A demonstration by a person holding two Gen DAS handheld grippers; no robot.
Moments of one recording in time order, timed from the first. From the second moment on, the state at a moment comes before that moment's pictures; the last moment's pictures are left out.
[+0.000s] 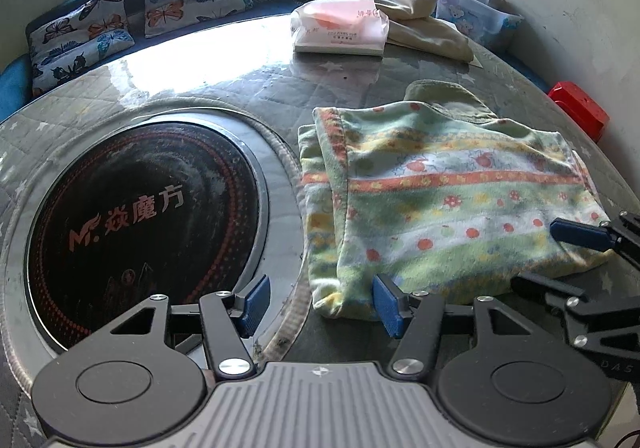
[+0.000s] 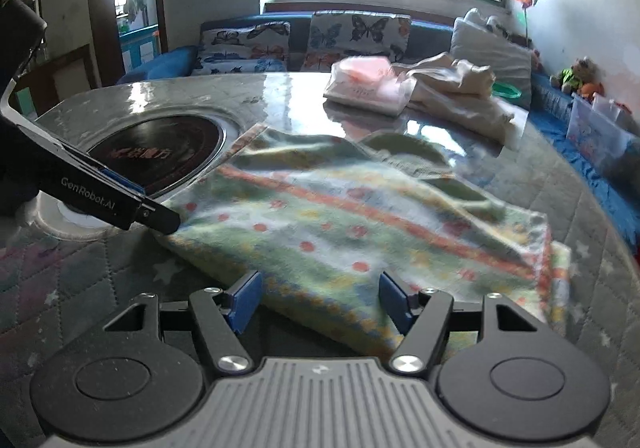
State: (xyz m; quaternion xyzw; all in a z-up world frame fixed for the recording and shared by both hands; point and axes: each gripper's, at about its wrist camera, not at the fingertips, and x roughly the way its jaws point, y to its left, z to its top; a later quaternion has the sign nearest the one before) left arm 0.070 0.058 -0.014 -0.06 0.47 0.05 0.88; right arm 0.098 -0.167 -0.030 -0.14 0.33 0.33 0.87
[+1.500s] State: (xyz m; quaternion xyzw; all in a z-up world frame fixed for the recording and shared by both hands) left arm -0.032 0.022 0.008 -0.03 0.41 0.04 0.91; right arm 0.051 -0.188 -0.037 -0.12 0.35 0.31 0.88
